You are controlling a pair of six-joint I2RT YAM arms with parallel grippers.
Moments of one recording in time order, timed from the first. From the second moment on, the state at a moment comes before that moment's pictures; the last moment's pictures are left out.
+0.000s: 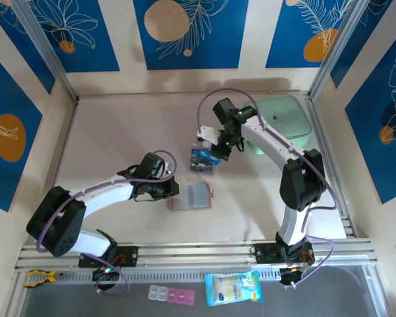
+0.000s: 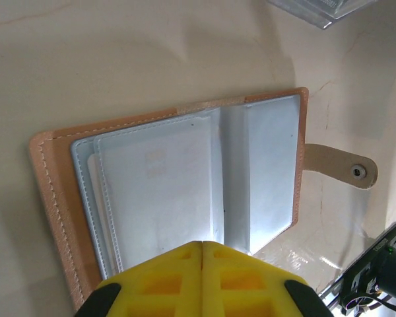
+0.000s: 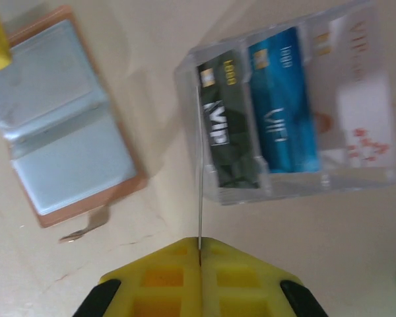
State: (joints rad) left arm -0.61 1.39 0.67 -0.27 0.42 -0.78; right arm 0.50 1.84 1.63 -1.10 -0.26 -0.69
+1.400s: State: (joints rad) left arm -0.60 1.31 0.65 -0.34 0.38 -0.78; right arm 0.48 1.94 1.69 -1.02 -0.32 -0.47
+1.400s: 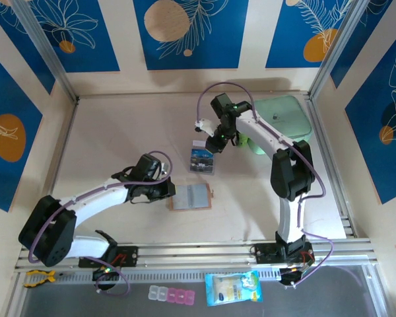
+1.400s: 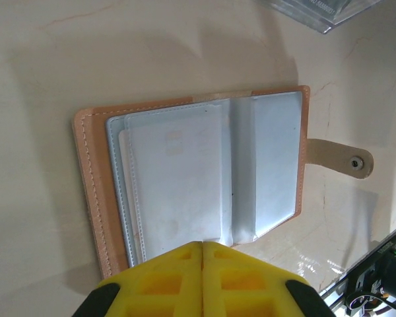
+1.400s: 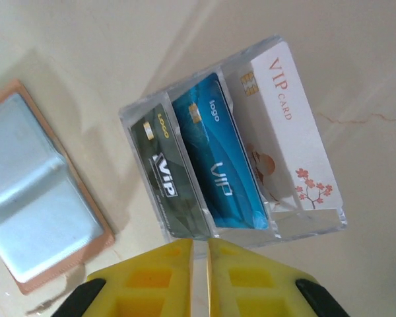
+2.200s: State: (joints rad) left arm -0.59 1.35 0.59 -0.30 0.37 -0.77; right arm 0.61 1.68 1.20 -0.67 -0.46 0.51
